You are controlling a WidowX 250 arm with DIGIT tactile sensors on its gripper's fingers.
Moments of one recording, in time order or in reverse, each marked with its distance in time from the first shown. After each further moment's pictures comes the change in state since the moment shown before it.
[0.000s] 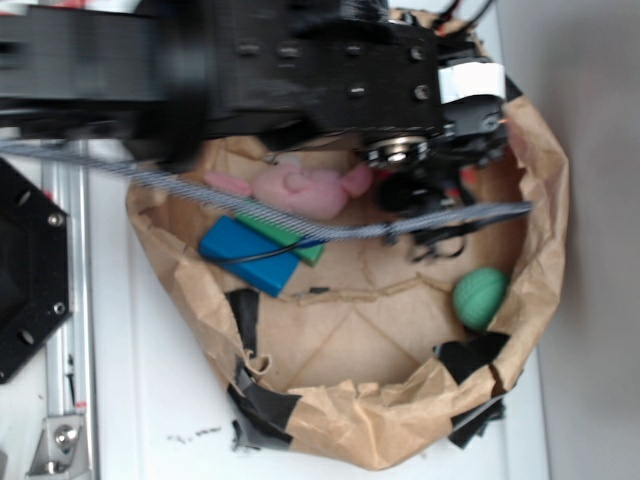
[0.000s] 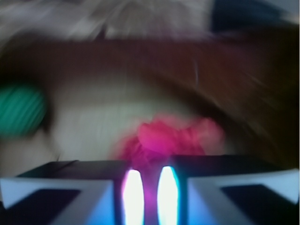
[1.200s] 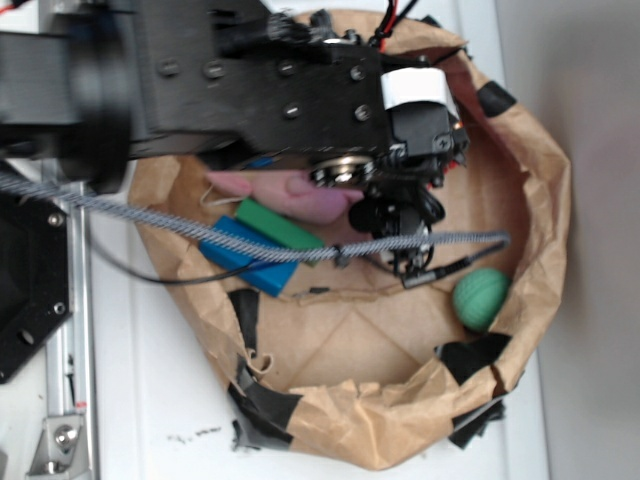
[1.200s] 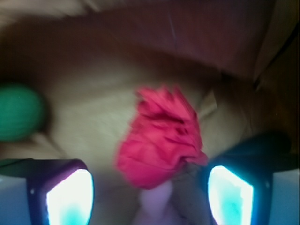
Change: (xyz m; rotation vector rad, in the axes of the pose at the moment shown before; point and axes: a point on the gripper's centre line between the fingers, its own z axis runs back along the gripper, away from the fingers) arm -0.007 0.002 -0.036 -0.038 -0.001 0.229
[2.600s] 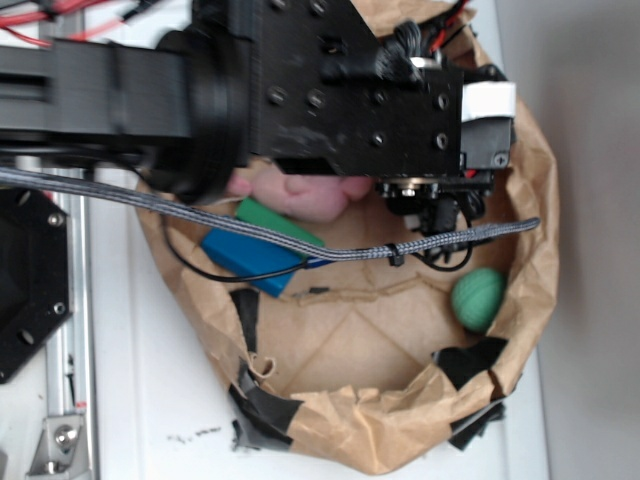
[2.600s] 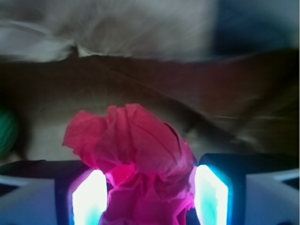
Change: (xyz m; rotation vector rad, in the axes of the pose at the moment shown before) arm 0.024 0.001 0.028 0.112 -0.045 -0.160
